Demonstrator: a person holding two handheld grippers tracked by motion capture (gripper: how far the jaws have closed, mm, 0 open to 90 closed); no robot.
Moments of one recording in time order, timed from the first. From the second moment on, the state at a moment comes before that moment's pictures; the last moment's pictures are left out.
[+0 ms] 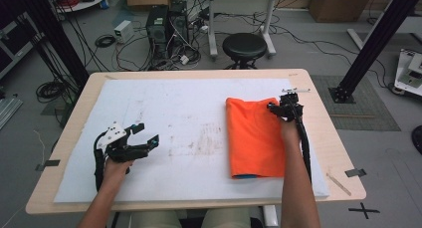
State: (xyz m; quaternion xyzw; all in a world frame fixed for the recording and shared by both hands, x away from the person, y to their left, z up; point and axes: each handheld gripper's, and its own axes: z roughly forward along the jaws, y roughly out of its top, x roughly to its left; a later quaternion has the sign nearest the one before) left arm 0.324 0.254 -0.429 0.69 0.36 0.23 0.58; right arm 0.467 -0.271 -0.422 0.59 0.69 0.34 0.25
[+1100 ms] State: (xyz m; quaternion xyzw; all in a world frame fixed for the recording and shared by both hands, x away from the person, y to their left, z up) left arm 0.342 0.256 -0.428 0.68 0.38 0.22 0.59; right arm 0.455 -0.279 -0.403 0.57 0.68 0.37 0.28
